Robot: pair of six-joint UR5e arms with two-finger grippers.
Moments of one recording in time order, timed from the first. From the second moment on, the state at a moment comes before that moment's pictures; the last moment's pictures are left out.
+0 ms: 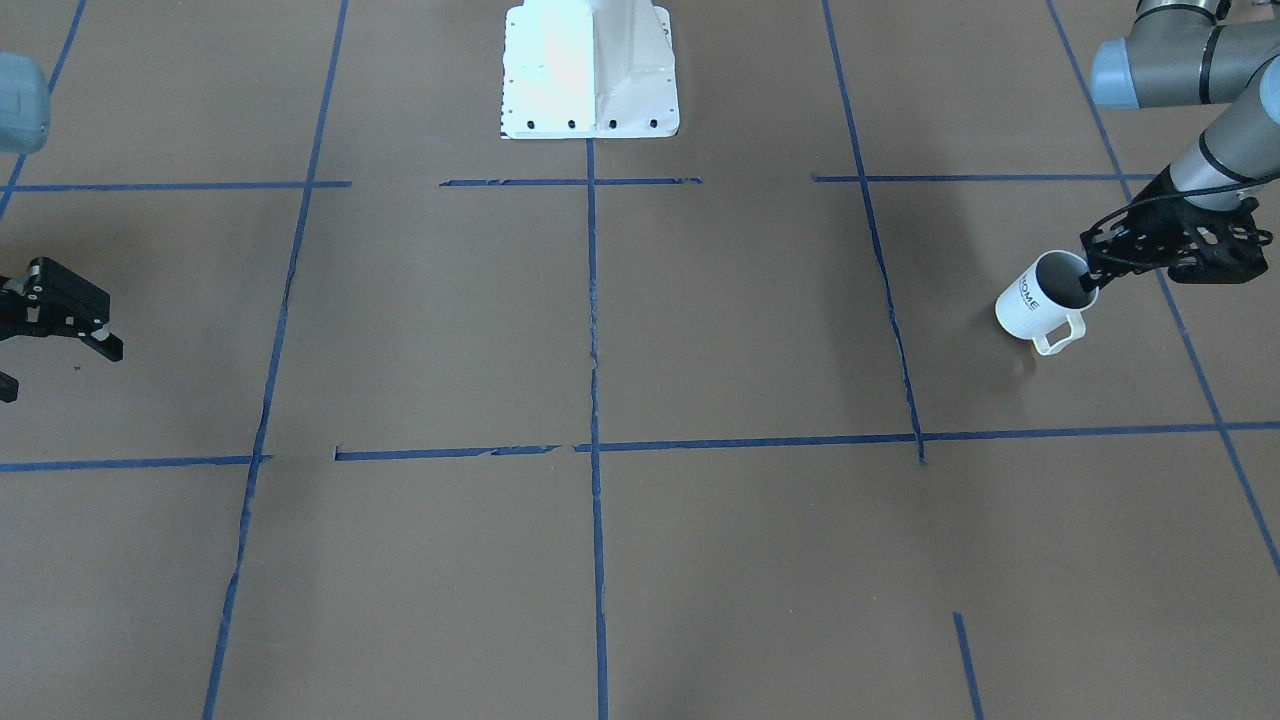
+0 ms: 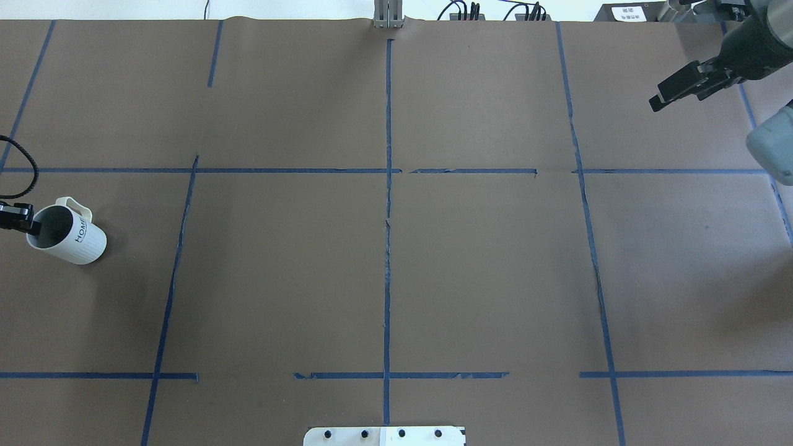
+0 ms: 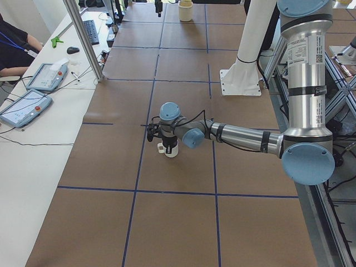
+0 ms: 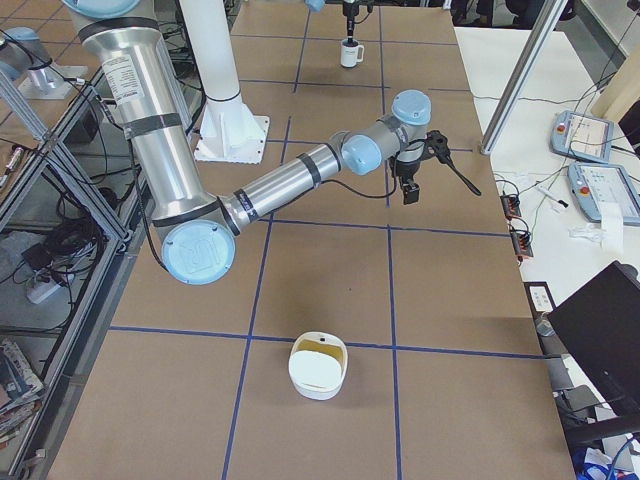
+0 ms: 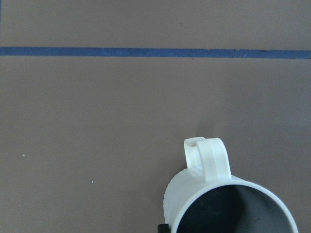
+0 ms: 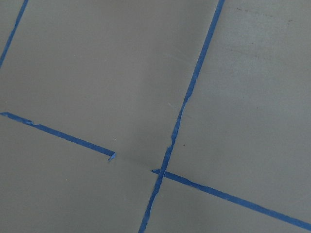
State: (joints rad) left arm -1.04 -1.46 -1.77 -2.05 -2.23 -0.74; right arm 1.21 -1.27 1.79 -1.49 2.35 0.35
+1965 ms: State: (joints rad) left arm -1.58 -1.40 -1.81 -1.47 -2.34 0.15; right arm 1.53 -1.72 1.84 -1.57 2.36 0.00
